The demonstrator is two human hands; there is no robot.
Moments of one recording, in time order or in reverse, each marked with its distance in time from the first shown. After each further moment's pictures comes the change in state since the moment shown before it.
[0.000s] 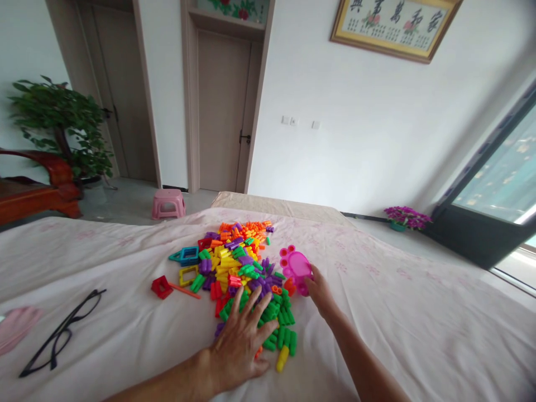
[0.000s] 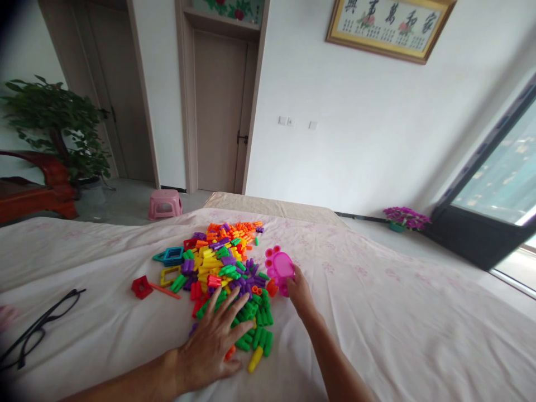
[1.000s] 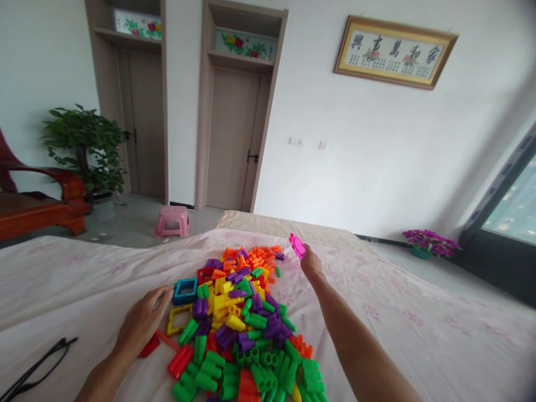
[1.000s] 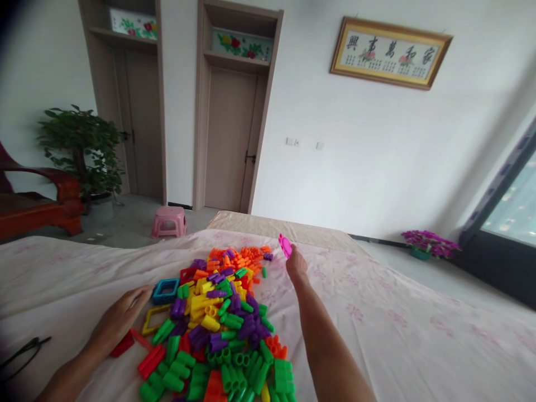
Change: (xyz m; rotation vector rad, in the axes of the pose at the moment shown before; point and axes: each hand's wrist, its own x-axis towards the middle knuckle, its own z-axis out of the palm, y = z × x) left_hand -0.075 -0.249 -0.040 -0.311 0.506 -0.995; right_hand 0.219 -0.036 0.065 -0.762 0.090 -0.156
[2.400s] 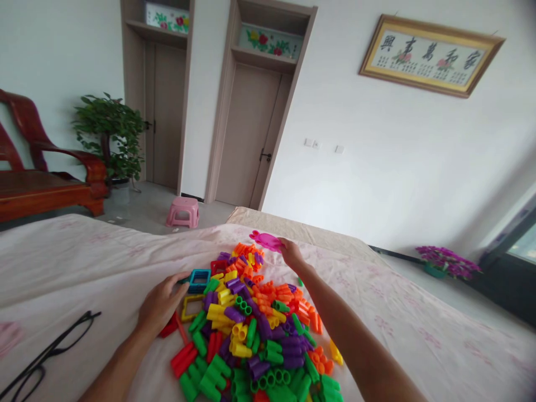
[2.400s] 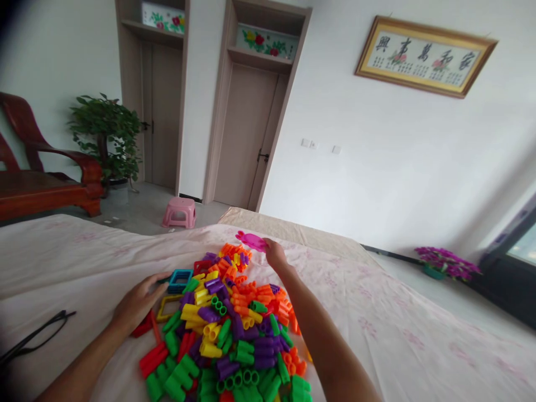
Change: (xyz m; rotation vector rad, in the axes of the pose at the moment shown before) left_hand -0.003 0.000 0.002 0.003 0.018 -0.008; right_hand -0.024 -0.124 0.006 0.260 -0.173 -0.533
